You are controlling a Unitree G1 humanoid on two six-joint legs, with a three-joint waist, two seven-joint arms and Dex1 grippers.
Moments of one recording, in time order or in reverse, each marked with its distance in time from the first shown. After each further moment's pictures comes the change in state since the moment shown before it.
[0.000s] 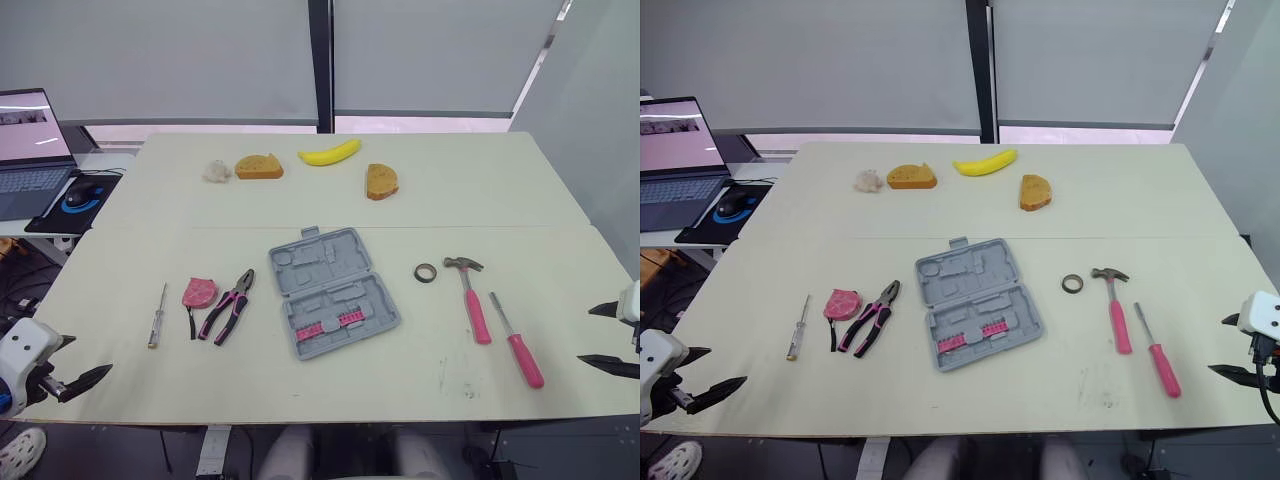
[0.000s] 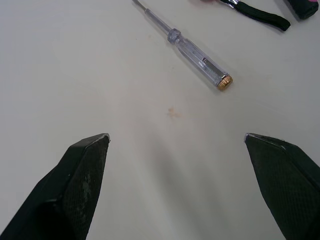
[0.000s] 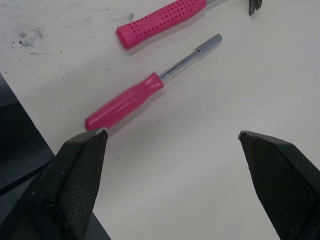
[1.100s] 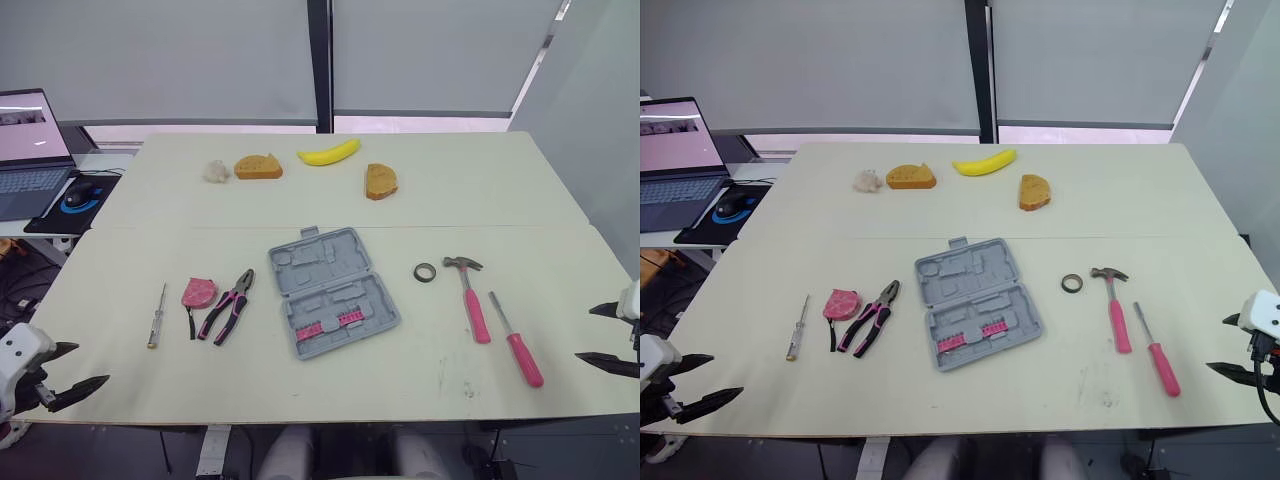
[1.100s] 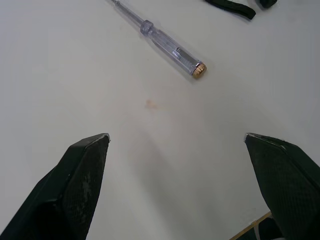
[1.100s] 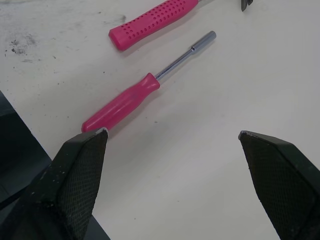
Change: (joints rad) left arm -0.059 0.059 -0.058 0.182 -0.042 -0.121 -0.149; right arm 0.001 0.020 0.000 0.002 0.013 0.031 -0.027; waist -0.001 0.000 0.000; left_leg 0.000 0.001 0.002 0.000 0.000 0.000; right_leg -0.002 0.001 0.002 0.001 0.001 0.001
